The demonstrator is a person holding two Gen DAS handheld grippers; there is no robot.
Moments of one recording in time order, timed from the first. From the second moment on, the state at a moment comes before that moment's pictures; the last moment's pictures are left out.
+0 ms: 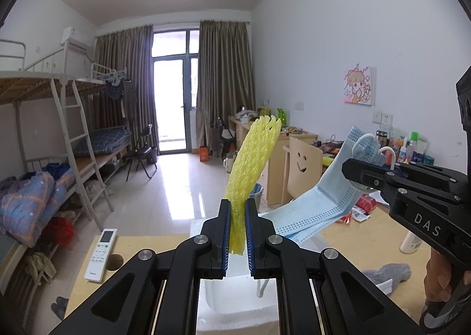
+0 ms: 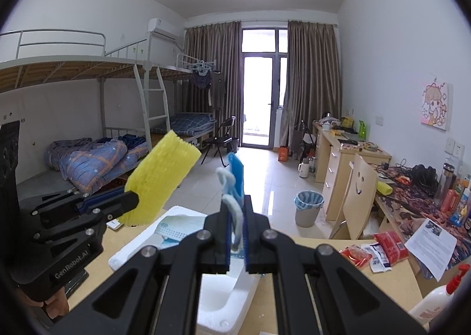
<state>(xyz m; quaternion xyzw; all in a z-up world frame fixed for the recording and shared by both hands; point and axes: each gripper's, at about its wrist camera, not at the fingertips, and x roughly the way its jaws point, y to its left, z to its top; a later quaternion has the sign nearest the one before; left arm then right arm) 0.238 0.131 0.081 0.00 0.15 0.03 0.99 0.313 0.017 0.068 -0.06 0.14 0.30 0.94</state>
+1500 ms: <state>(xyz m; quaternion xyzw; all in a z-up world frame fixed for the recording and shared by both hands) 0.264 0.120 0.070 0.00 0.16 0.04 0.99 0.327 -0.017 0.087 -0.02 0.14 0.20 0.97</state>
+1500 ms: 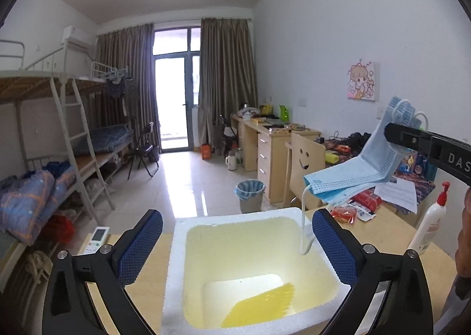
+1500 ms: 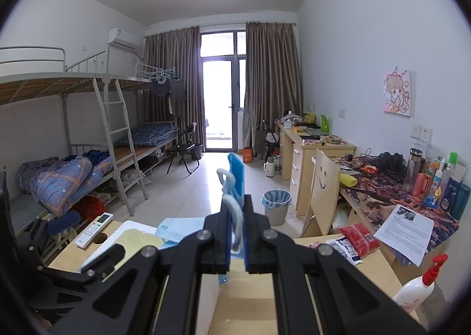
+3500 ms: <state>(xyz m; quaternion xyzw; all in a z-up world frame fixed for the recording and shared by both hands) 0.206 0.189 0.057 -0.01 0.13 0.13 0.98 0.322 0.065 0.050 -0.06 0.18 0.32 0.93</state>
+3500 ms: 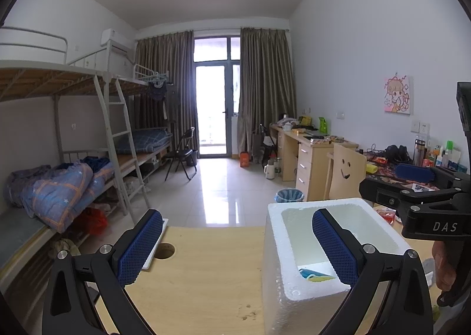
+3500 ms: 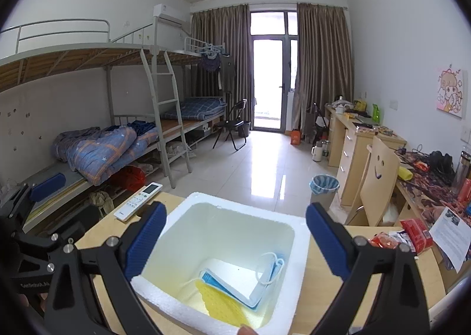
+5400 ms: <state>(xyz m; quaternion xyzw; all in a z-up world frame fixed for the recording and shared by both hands) 0.060 0.064 0.049 0.00 0.06 0.08 0.99 0.188 -0.072 0.024 -0.02 0.10 0.26 0.96</state>
